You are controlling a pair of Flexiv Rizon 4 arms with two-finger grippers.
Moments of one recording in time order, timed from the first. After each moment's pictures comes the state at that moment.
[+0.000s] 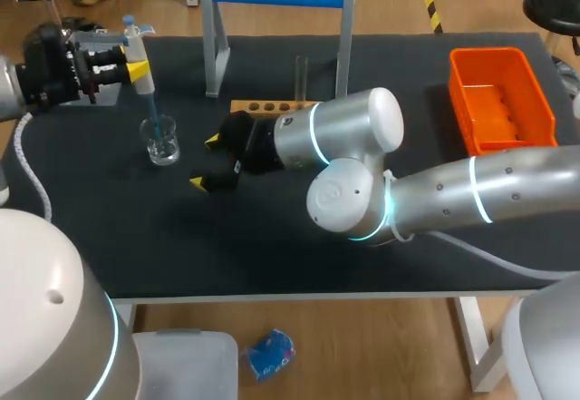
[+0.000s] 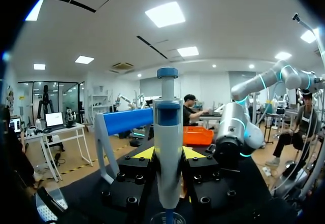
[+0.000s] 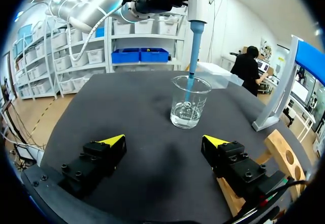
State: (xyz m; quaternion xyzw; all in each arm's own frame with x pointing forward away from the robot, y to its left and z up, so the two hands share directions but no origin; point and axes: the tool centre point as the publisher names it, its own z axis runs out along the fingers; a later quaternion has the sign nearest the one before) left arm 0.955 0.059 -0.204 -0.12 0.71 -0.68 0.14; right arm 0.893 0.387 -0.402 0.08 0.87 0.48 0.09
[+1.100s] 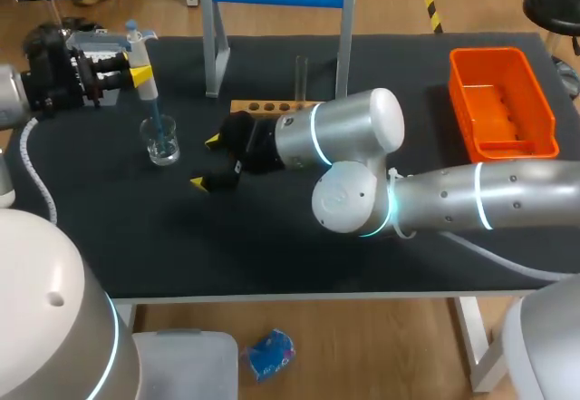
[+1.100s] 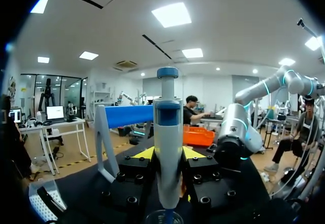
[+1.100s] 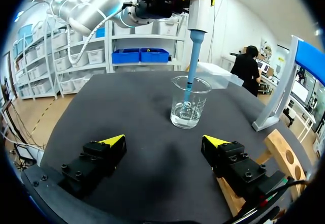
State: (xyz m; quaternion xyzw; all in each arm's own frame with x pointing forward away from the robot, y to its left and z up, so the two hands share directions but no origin) left arm 0.958 0.057 -0.218 -0.15 0.70 -0.68 0.13; right arm 0.893 0.386 -0.402 0.08 0.87 0.48 0.09
